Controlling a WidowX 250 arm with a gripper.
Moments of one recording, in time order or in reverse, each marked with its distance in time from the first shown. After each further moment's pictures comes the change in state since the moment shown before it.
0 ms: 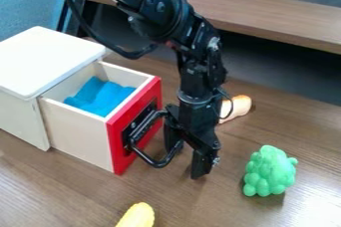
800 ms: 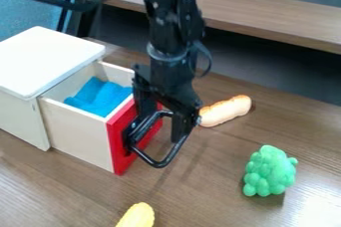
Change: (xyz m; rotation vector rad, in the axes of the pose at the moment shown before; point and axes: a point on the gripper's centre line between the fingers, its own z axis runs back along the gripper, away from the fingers) arm -0.027 0.021 0.072 0.134 -0.103 0.236
